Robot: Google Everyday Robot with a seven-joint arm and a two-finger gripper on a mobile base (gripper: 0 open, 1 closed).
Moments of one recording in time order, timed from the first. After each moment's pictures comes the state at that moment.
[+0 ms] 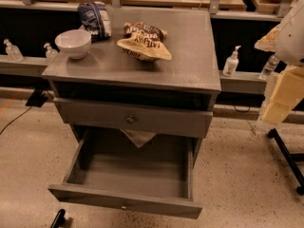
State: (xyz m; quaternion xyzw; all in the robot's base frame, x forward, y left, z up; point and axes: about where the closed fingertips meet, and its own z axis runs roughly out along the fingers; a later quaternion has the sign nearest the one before) arm 0.438 -0.216 0.980 -0.60 0.78 -0.04 0.17
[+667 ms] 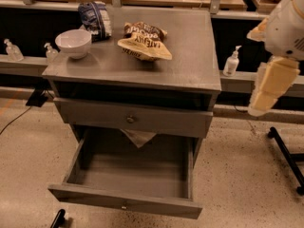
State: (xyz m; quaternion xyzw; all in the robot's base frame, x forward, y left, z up) arm 0.469 -0.215 0.981 -0.61 0.77 -0.06 0.18
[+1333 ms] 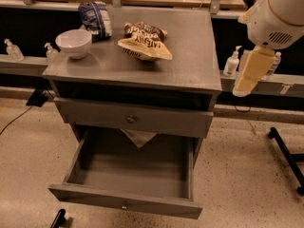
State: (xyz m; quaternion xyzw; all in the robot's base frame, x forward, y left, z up) arm 0.533 -0.210 0.983 -0.61 0.75 -0.13 0.23
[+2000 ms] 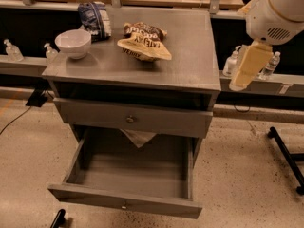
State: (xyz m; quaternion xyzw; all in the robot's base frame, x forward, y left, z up) arm 0.542 -0.205 0.990 -0.61 0.74 -0.13 0.25
